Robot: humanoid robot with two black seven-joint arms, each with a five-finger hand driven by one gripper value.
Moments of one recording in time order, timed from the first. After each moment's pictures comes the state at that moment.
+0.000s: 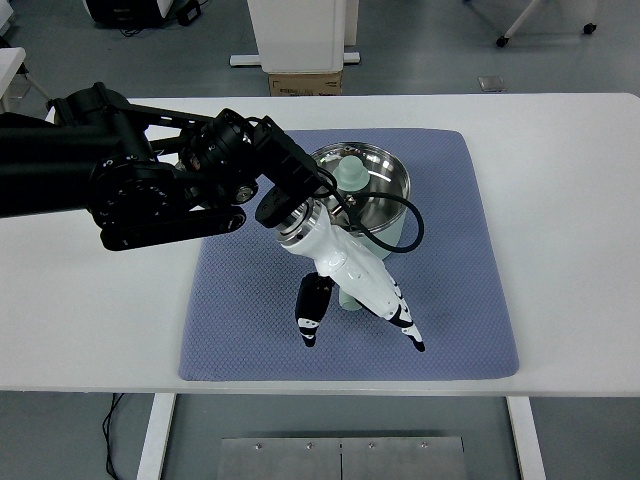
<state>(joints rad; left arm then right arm) -1.62 0.20 0.28 -1.24 1.45 -0.45 -0.59 0.00 0.00 0.47 0.13 -0.44 -0.03 0.03</state>
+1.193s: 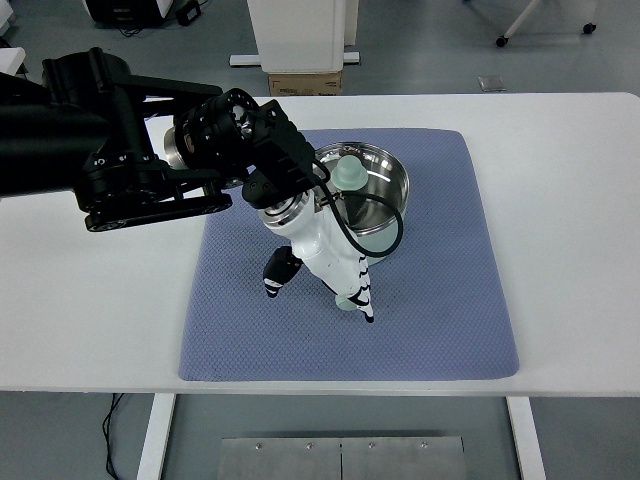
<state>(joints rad) -1.68 0.22 0.30 -1.26 1.78 -0.45 -0.61 0.00 0.00 0.47 0.13 -0.44 -0.03 0.03</state>
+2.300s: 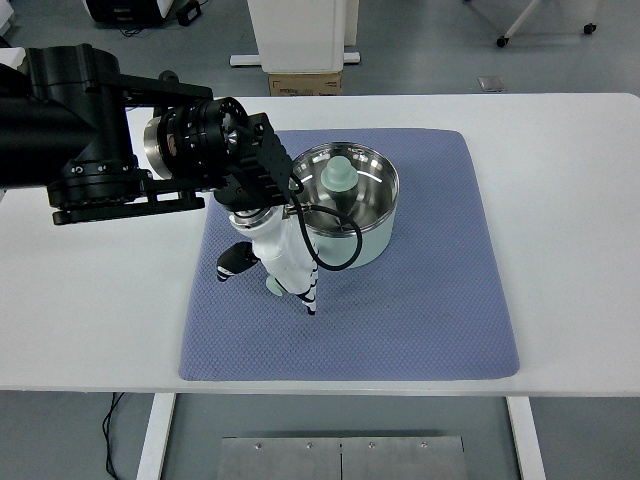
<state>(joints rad) -1.75 0.25 0.39 -1.32 1.95 -0.51 -0.61 0.00 0.00 0.47 0.13 -0.44 -0.03 0.03</state>
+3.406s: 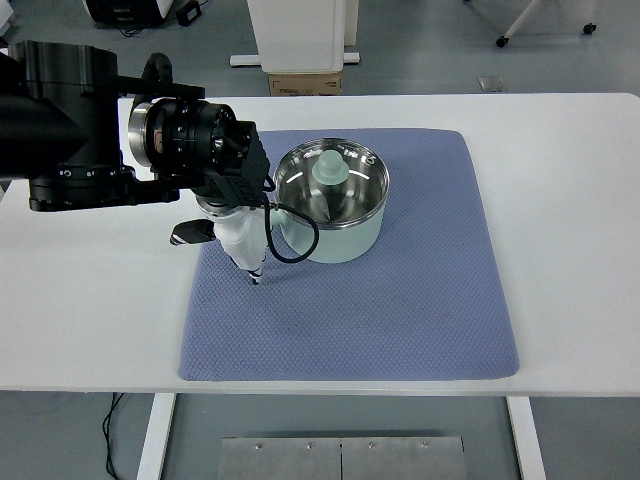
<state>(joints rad) -1.81 0.25 0.51 -1.31 2.15 -0.52 -0.61 0.00 0.00 0.47 0.13 -0.44 -0.03 0.03</state>
